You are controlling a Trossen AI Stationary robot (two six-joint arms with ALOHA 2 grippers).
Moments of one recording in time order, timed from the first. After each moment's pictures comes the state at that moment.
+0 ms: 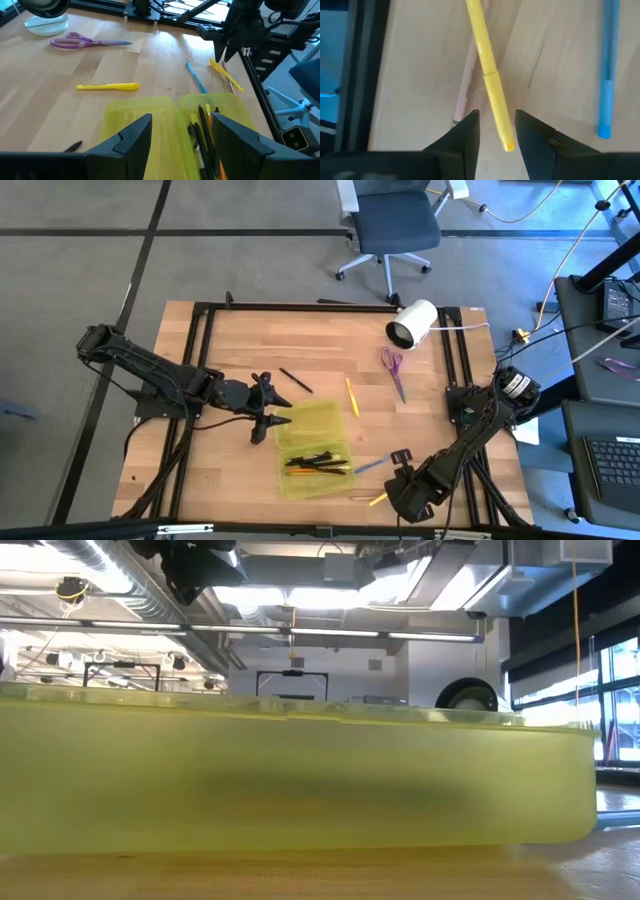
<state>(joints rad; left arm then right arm) -0.32 1.11 0.74 -0.10 -0.24 -0.35 0.86 1.80 1.14 -0.74 0.05 0.57</state>
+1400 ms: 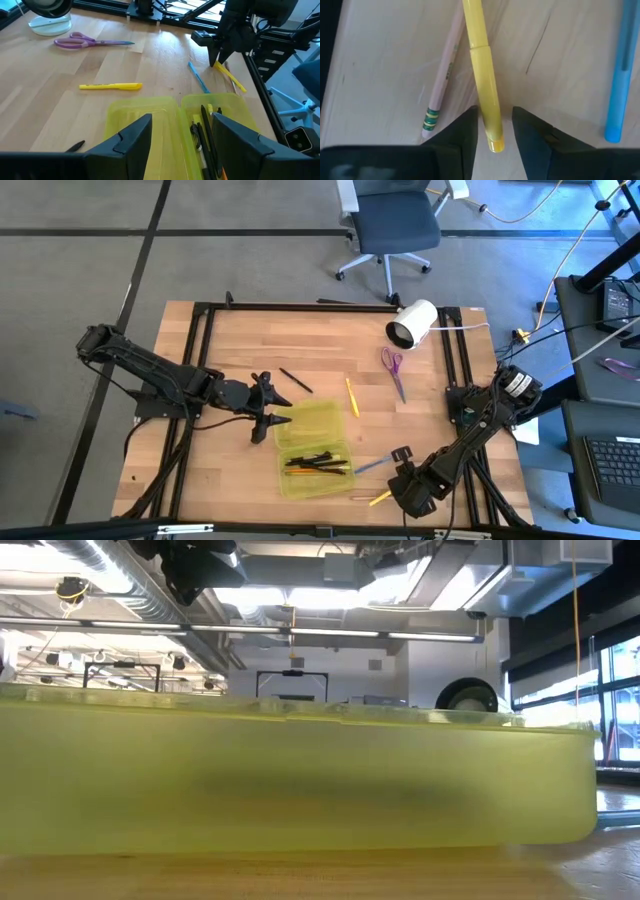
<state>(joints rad) -0.32 1.11 0.74 -0.11 -0.25 -0.35 0.86 1.80 0.99 -0.59 0.10 0.50</state>
